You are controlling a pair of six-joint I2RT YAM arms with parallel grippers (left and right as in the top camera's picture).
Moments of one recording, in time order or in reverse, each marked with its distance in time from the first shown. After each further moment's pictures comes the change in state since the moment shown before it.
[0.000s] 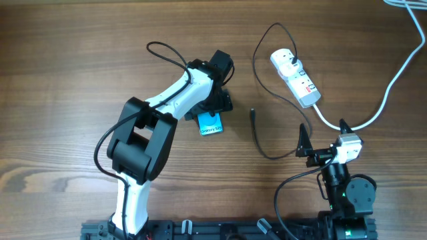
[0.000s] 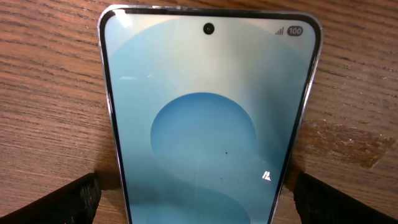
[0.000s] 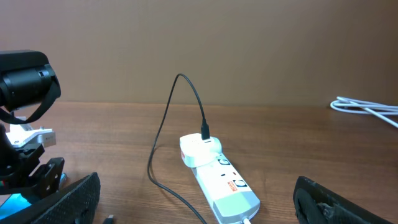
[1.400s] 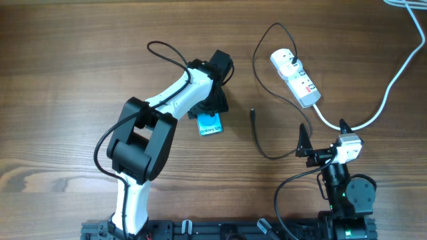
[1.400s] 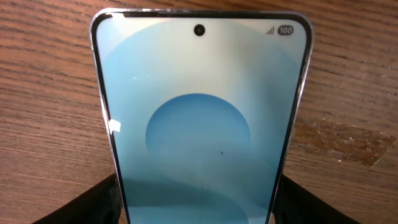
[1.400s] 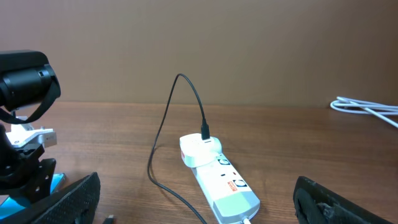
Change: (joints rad) left arm 0.003 0.000 0.000 0.002 -0.001 0.022; right arm 0.000 0.000 0.000 0.000 0.000 0.000
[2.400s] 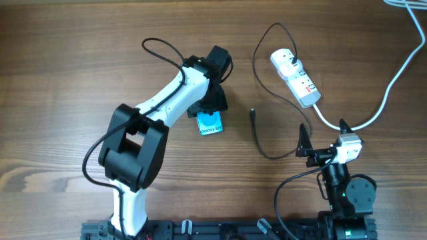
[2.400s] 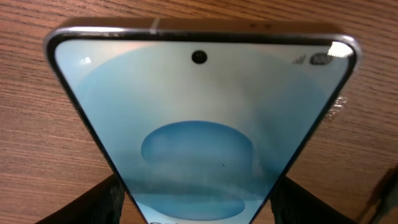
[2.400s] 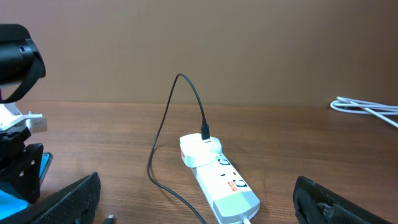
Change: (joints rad) left arm 0.002 -0.079 0.006 -0.056 0.027 -0.001; right arm 0.000 0.000 0.000 0.000 0.000 0.000
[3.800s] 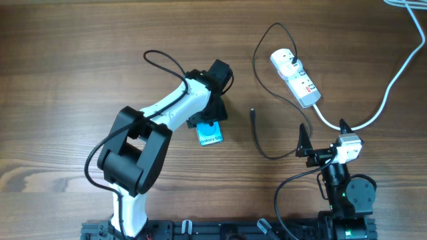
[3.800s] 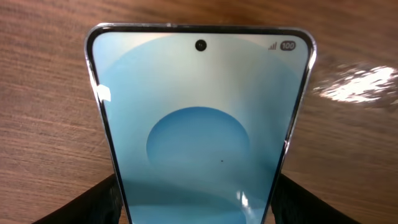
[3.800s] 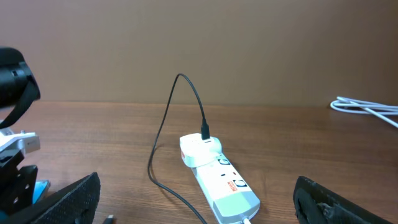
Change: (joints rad) left arm -0.032 -0.031 -0.142 0.106 -0.021 -0.064; right arm 0.000 0.000 0.000 0.000 0.000 0.000
